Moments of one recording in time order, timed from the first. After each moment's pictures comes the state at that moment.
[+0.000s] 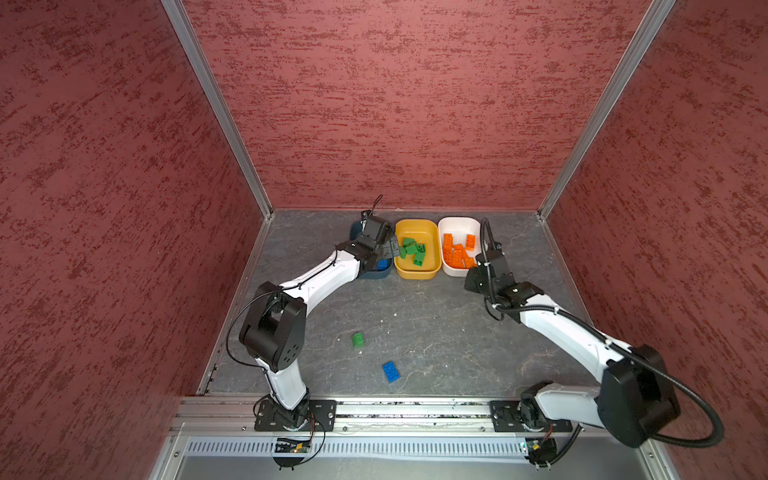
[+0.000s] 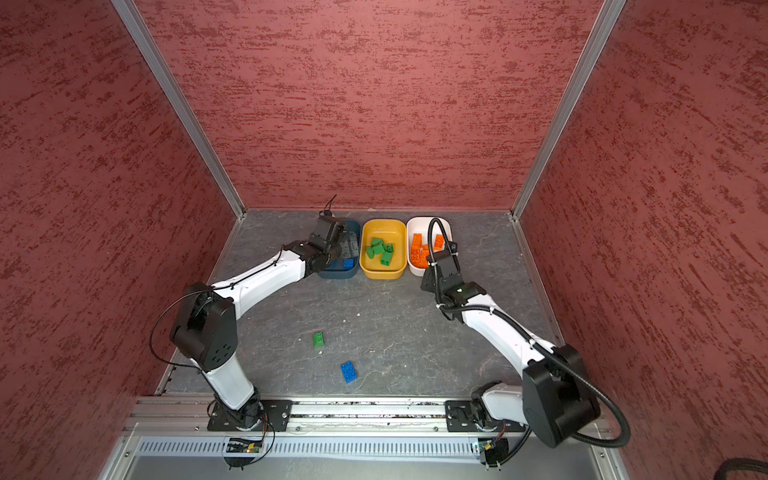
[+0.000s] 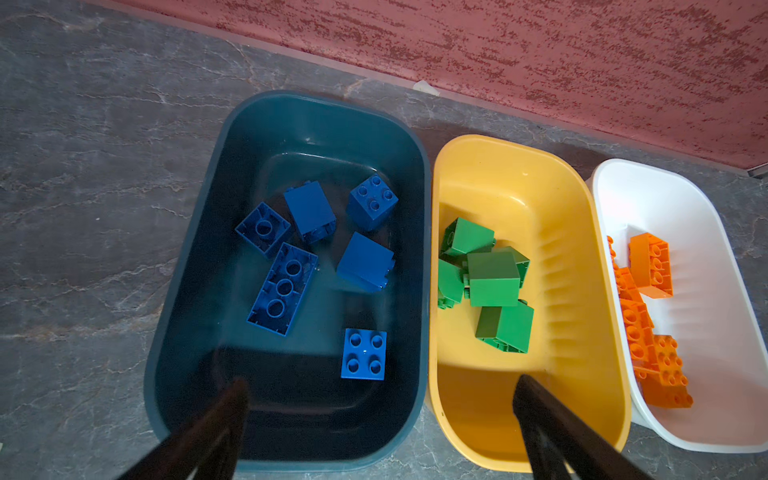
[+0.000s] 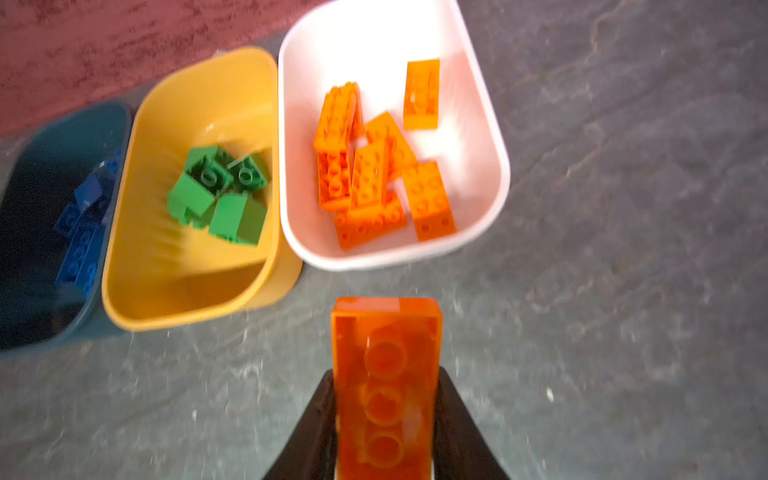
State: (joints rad) left arm -0.52 1.75 1.36 -0.39 -0.29 -0.57; right arm 0.38 1.37 0.89 -0.27 0.23 0.54
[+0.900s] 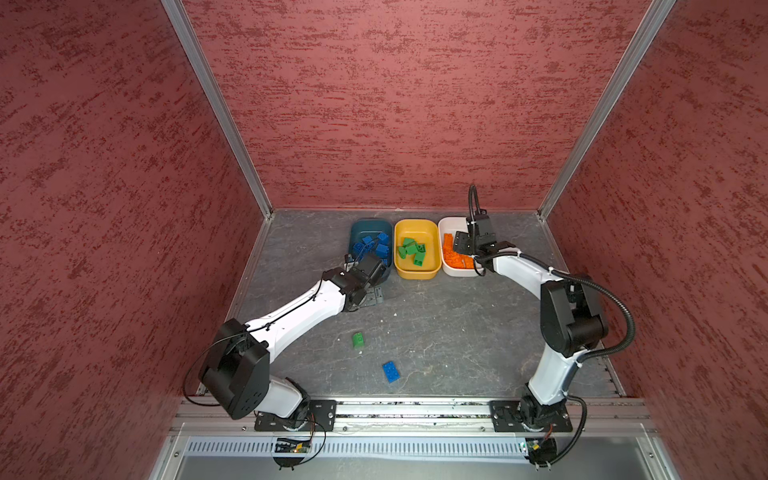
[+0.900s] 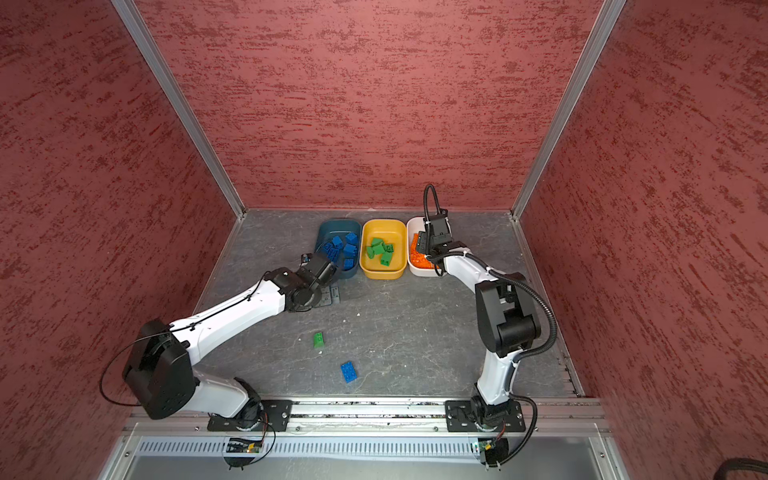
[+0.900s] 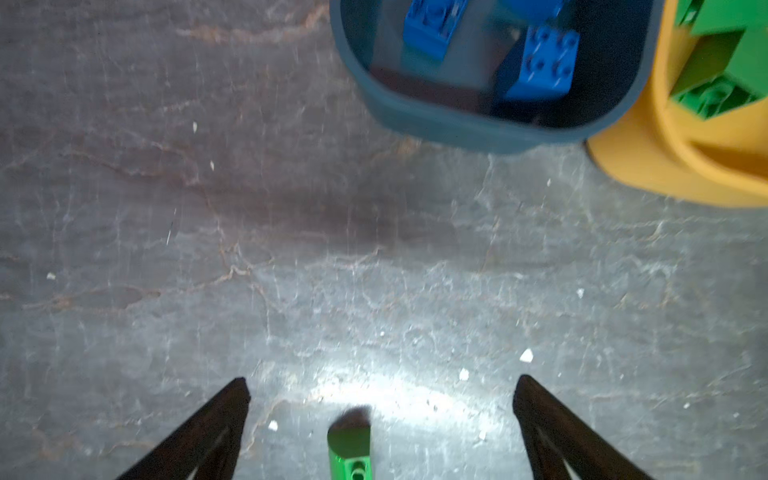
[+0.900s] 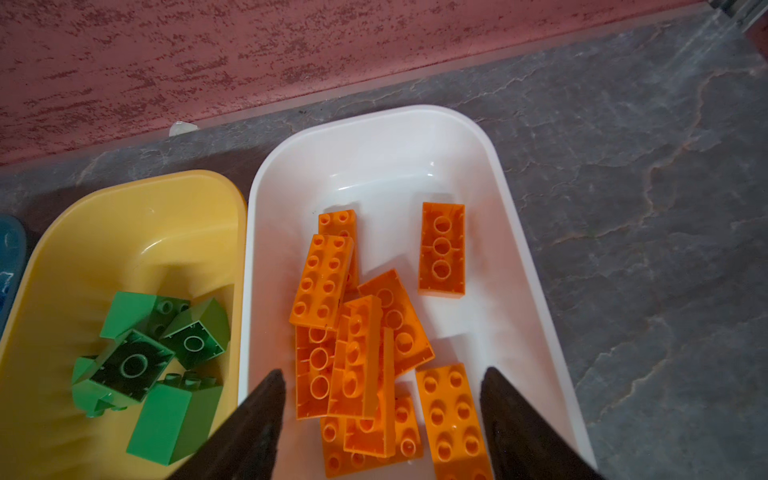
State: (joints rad) left arm -0.67 1.44 1.05 -0.87 -0.31 -0.81; right arm 0.27 1.83 1.28 -0.18 0.22 0.40
